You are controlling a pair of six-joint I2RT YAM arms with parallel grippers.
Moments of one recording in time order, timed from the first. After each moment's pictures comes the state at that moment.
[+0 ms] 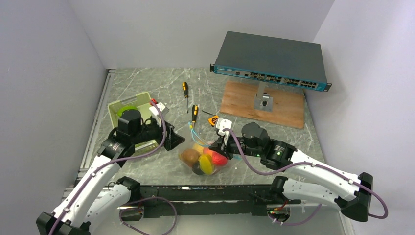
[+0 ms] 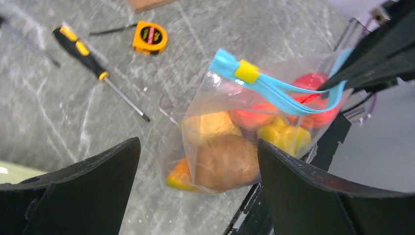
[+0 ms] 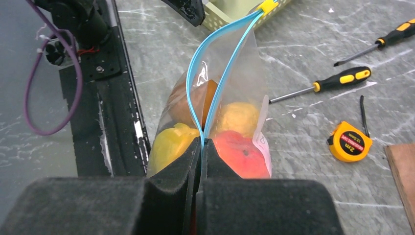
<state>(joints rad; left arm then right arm) -0.44 0.76 0.74 -0.39 0.52 -0.15 1.02 0.88 0.77 -0.25 -0.20 -0.06</state>
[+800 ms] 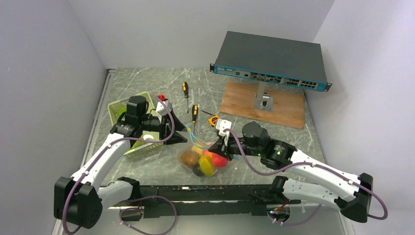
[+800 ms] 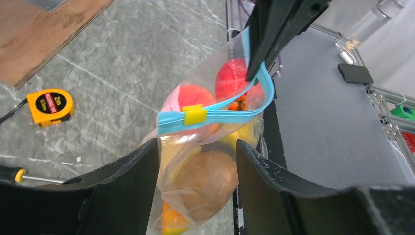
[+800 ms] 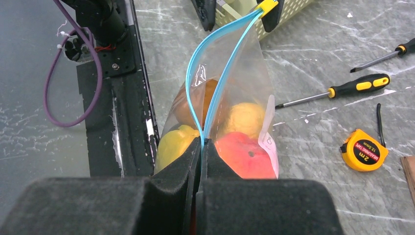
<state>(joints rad) -0.29 1.09 0.77 -0.18 1.27 0.16 1.00 0.88 0.77 -0.25 -0.29 -0.06</state>
